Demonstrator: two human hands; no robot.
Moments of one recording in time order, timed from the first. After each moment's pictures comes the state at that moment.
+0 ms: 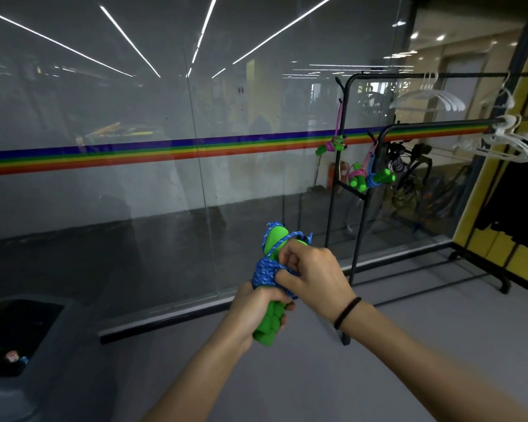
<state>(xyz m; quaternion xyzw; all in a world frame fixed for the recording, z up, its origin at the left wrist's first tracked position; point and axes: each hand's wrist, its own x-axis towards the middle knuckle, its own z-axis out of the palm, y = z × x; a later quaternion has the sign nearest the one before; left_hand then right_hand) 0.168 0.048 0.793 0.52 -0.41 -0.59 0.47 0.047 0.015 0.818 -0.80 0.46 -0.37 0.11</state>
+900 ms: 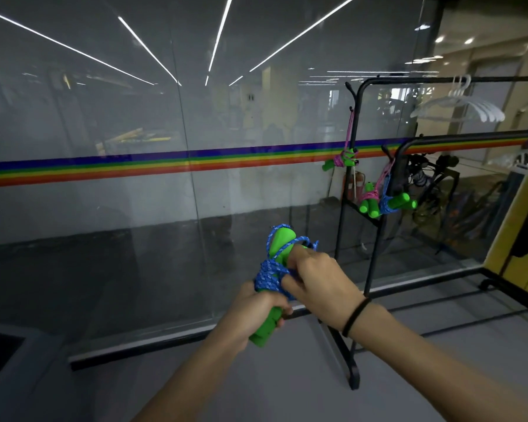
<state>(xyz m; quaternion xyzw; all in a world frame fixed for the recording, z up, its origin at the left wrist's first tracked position) 0.118 -0.126 0.798 0.55 -0.44 -0.54 0.46 -0.009 -0.158 0.832 -0.86 0.43 -0.29 0.04</state>
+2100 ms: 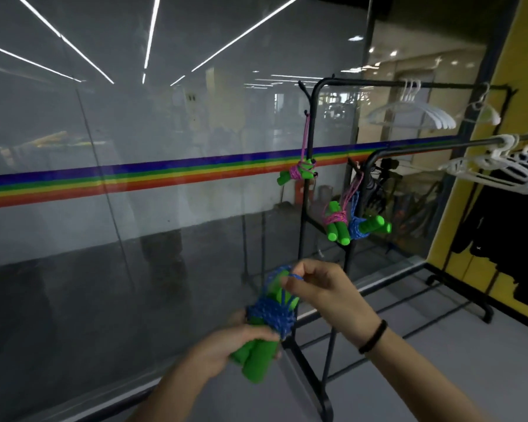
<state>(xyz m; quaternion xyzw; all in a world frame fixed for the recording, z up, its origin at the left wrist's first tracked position) 0.109 -0.354 0.746 0.46 -0.48 -0.67 0.34 -0.059 -0.343 0.814 -0.69 0.39 -0.47 0.38</state>
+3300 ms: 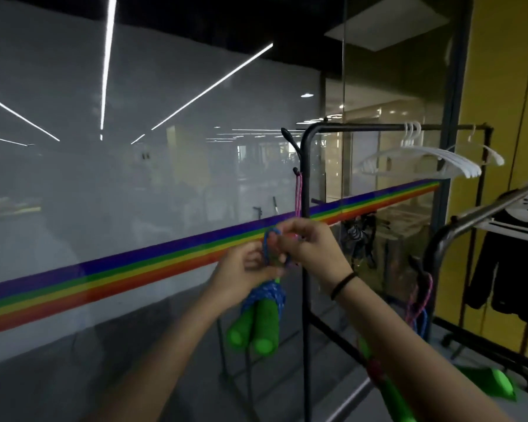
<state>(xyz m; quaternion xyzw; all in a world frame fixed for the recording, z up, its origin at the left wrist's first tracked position) 0.067 -0.780 0.886 0.31 -0.77 -0.33 0.44 -0.078 -0.748 0.911 -0.64 0.37 -0.60 0.30</state>
